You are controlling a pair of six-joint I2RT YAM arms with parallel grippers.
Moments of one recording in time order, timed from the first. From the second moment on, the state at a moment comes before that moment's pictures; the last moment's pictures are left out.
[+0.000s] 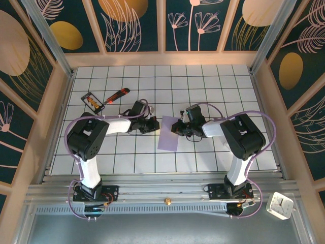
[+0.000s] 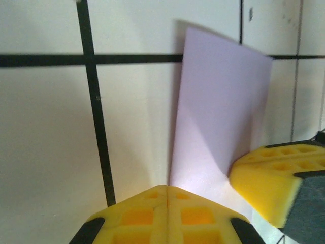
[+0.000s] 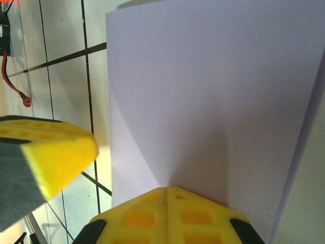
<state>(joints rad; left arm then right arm) -0.54 1.88 0.96 -0.01 0.45 -0.73 0.51 1.81 0.76 0.19 -0.51 0.75</state>
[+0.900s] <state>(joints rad) -0.52 1.94 1.06 -0.07 0.47 -0.67 0.50 1.81 0.77 0.16 -0.52 0.69</state>
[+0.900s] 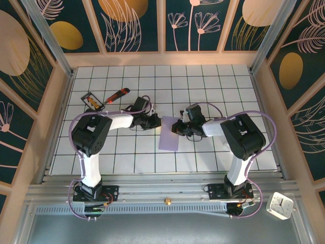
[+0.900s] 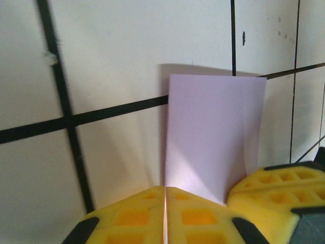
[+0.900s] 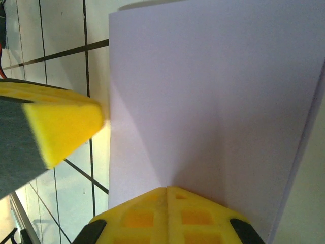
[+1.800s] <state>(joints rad) -0.67 1.86 0.89 0.05 0.52 -0.79 0.58 1.29 0.54 -0.20 -0.36 0.72</state>
